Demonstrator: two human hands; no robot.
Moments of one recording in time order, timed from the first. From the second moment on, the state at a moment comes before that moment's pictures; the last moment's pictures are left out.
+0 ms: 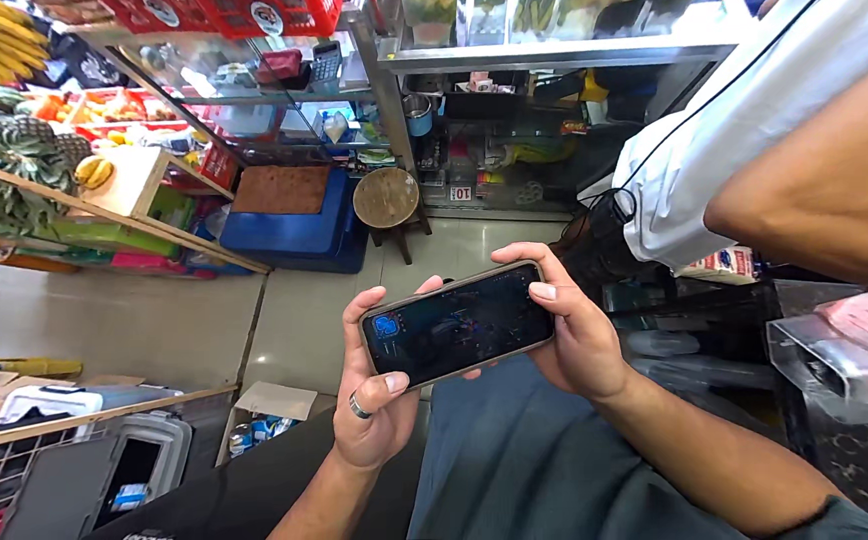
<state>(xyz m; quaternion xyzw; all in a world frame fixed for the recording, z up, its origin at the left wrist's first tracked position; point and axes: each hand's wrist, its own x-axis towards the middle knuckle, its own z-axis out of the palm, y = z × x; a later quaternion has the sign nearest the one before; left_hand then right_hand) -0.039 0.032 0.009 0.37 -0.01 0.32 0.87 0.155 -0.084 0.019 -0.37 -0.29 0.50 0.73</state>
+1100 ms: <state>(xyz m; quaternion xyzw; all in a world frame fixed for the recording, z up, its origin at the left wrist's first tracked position) -0.038 0.029 0.009 0.40 0.02 0.34 0.85 0.154 -0.081 0.020 -0.41 -0.31 0.46 0.72</state>
